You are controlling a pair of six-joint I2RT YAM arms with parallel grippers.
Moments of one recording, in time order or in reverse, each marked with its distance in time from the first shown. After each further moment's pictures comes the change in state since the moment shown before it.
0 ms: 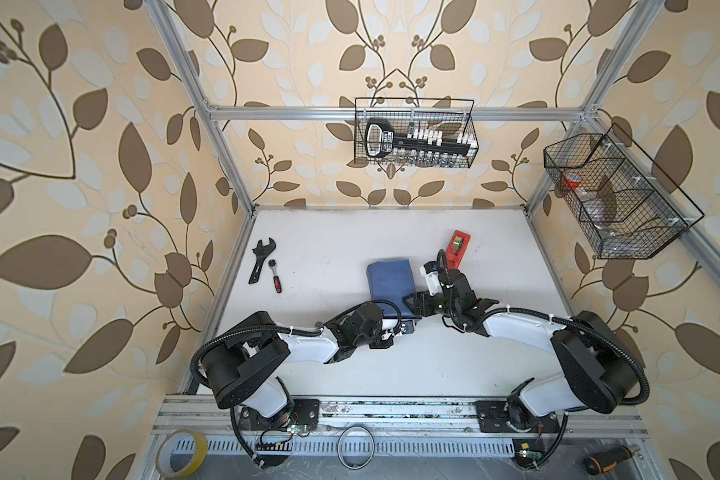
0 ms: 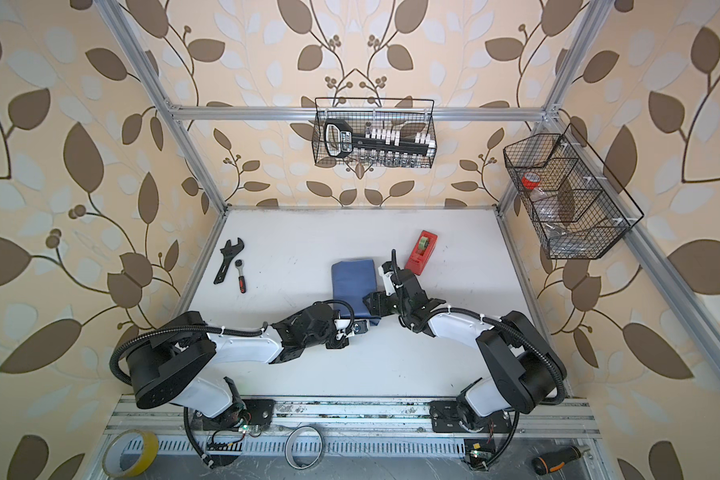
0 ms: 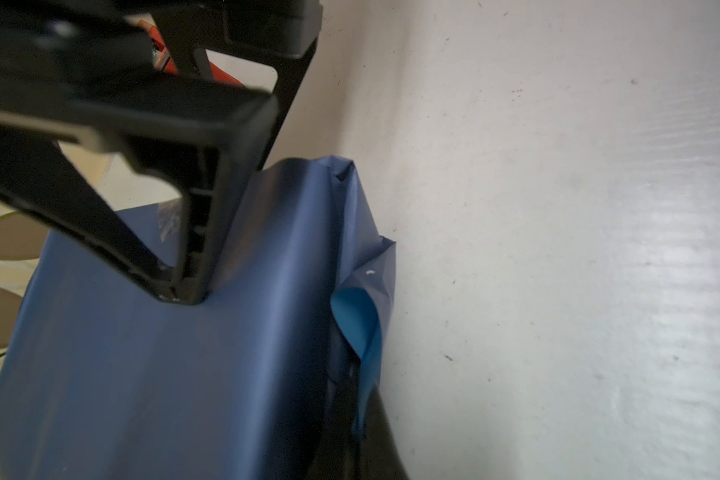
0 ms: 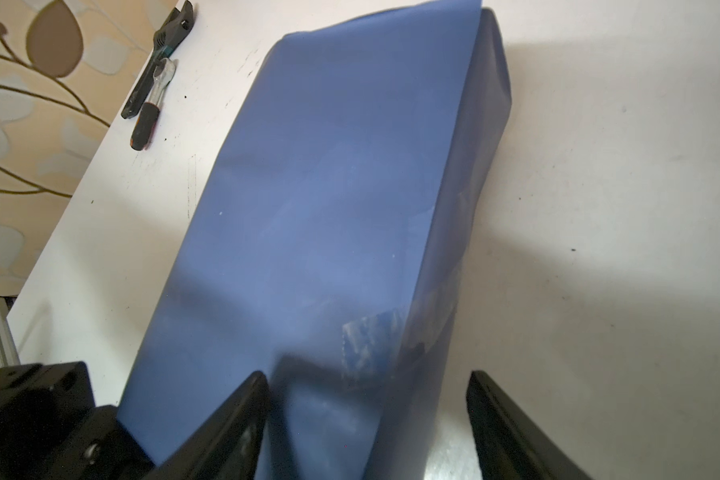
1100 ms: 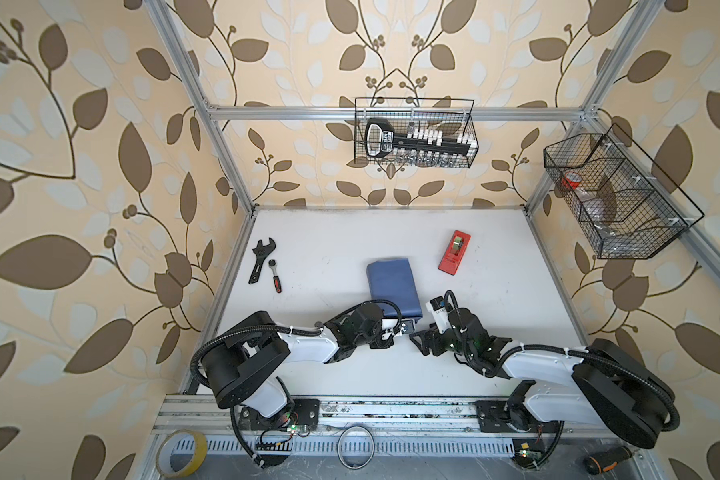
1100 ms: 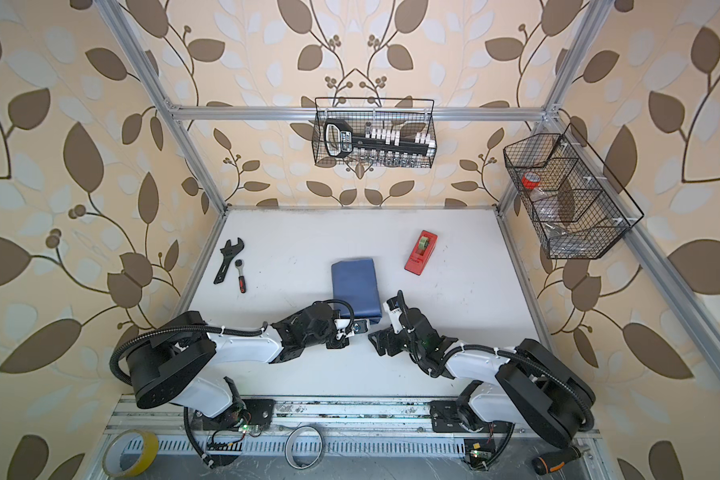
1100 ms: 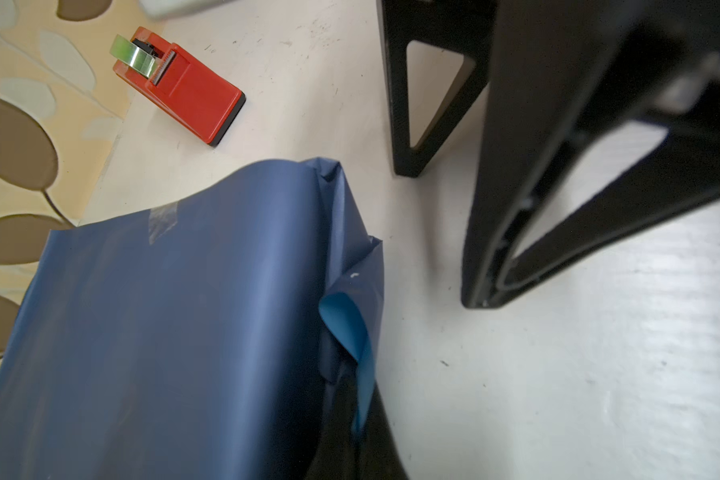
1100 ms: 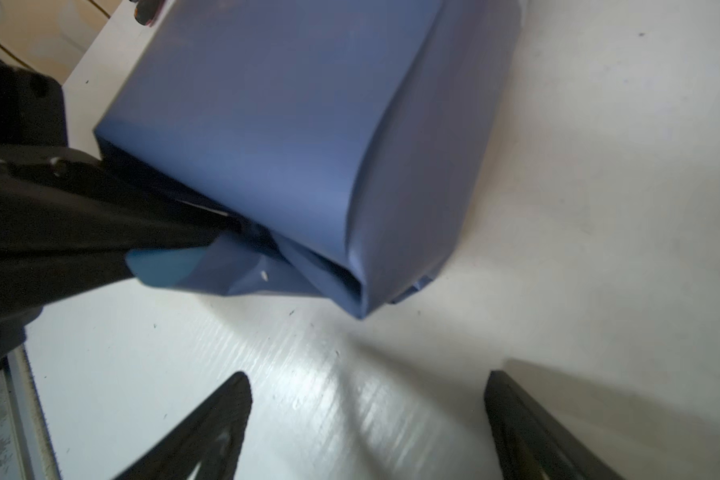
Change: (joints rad) left arm 0.000 0.000 0.000 0.007 0.021 -0.005; right arm 0.148 -0.167 -0.378 0.236 0.073 -0.023
